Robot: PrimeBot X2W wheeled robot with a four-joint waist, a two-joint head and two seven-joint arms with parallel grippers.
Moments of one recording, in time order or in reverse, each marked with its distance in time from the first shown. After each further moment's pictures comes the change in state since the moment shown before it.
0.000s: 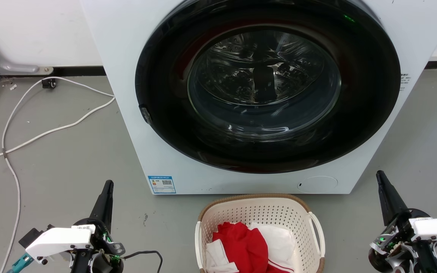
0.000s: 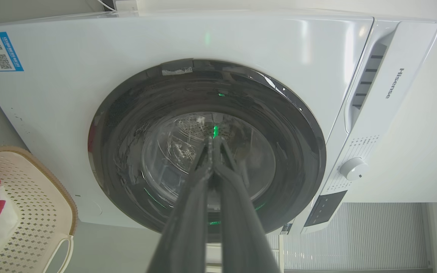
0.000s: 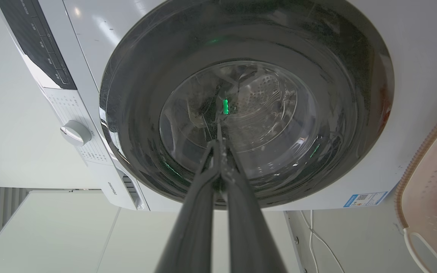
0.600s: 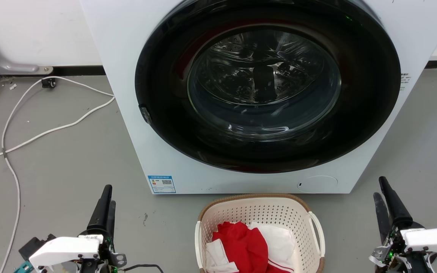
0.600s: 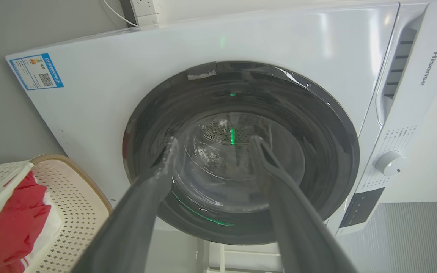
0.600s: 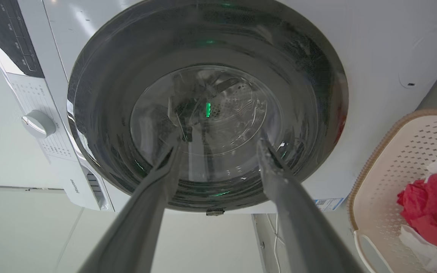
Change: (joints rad) left arm 0.041 -0.009 -0.007 0.006 0.109 0.003 -0.042; right arm 0.045 0.007 0.006 0.009 -0.120 0.000 -0.045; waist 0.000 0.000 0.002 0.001
